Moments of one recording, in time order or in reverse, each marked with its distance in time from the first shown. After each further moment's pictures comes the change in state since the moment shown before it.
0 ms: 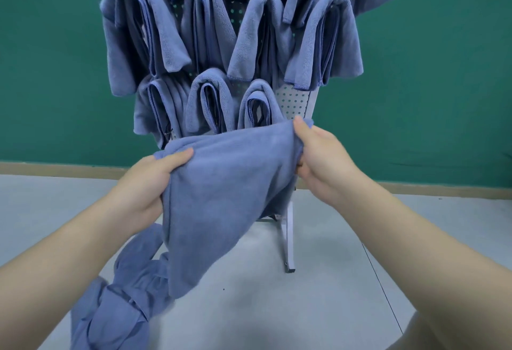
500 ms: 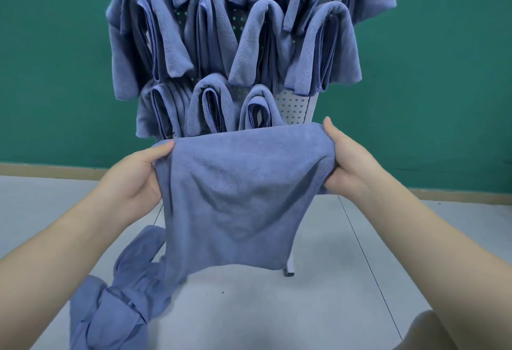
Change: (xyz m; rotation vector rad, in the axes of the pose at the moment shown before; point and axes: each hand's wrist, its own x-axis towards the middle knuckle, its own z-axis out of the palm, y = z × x) left_hand 0.018 0.006 -0.020 -0.155 -0.051 0.019; right_hand 0.008 -0.013 -0.036 0.246 0.035 0.274
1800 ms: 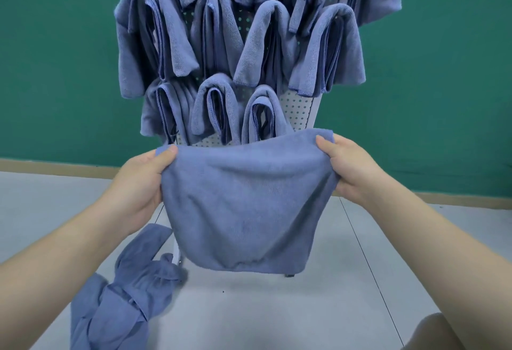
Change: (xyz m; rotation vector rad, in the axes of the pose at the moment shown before) left_hand -0.008 -0.014 -0.005 0.189 0.120 0.125; right_hand 0.008 0.006 -0.015 -0.355 -0.051 -0.214
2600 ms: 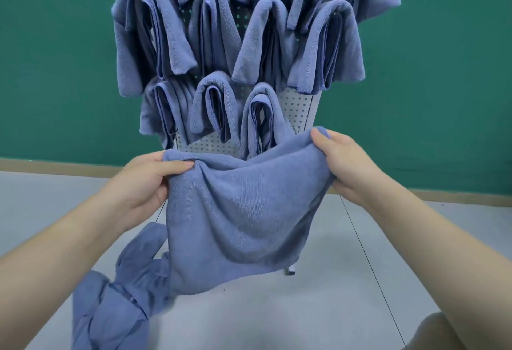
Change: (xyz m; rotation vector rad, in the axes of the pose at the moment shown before) left_hand -0.001 0.003 0.003 -0.032 -0.125 -0.066; right_hand -0.007 -0.001 0.005 -0.142 -0.059 -0.056
